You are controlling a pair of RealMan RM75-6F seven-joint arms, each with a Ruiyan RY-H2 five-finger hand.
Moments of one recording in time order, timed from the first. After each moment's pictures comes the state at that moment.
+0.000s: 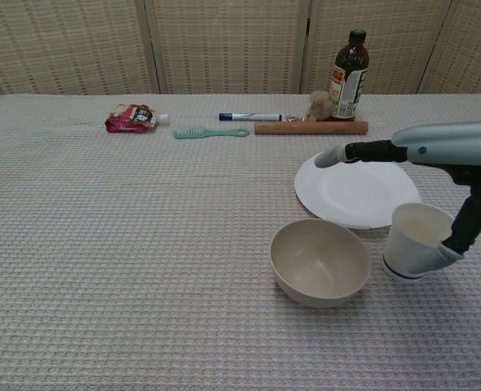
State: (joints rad) left arm -0.03 -1.14 -0.02 -1.59 1.69 1.71 0.08; right arm 0.62 -1.08 0.07 -1.96 -1.42 0.75 -0.11
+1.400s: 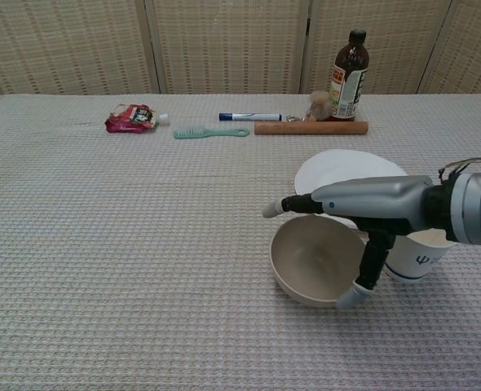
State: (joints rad) left arm 0.00 -1.11 -0.03 -1.60 1.71 1.76 0.02; right arm 0.81 -1.35 0.03 -1.79 -1.12 0.69 -0.27
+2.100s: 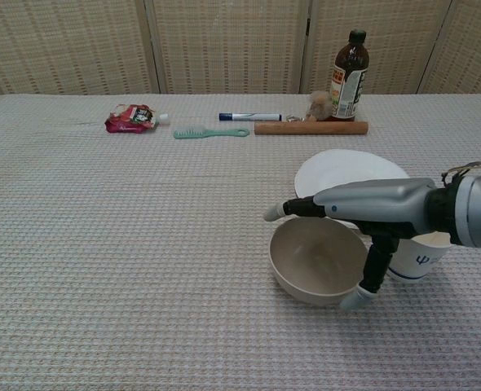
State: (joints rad) left arm 0.01 -1.11 -0.03 -1.60 1.71 1.76 0.02; right arm 0.82 -1.34 0.01 -1.79 -1.13 0.70 -0.26
